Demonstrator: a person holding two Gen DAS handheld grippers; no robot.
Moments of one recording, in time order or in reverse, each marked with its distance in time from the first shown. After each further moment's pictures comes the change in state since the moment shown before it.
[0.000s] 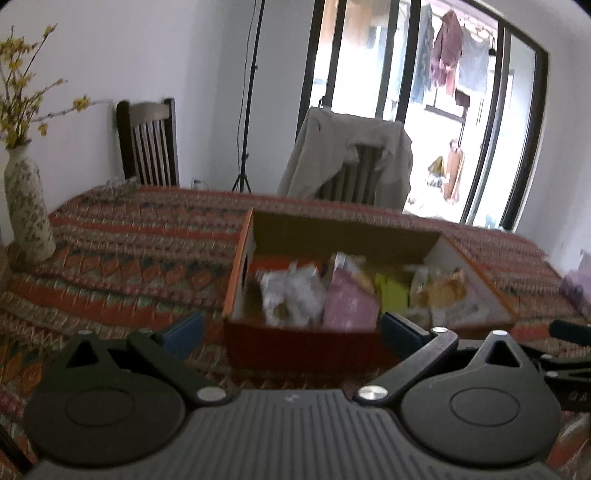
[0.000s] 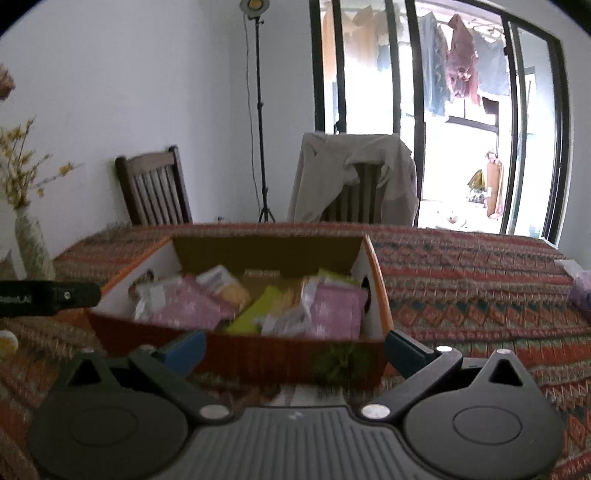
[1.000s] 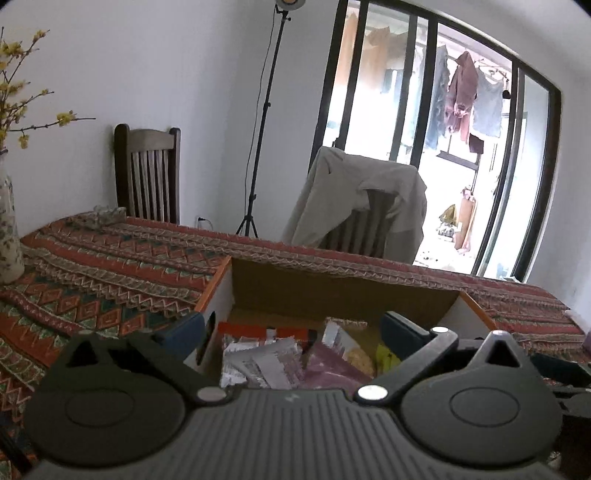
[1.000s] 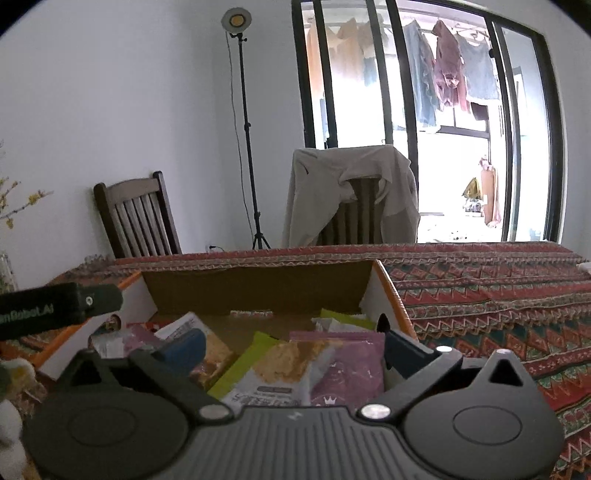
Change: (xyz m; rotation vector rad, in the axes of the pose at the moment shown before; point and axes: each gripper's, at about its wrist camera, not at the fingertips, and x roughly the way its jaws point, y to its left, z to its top) left arm 0.077 -0.030 0.027 -0.065 -0.170 0.036; right arm 0.092 -0.004 0.026 0.059 -0.104 -0.015
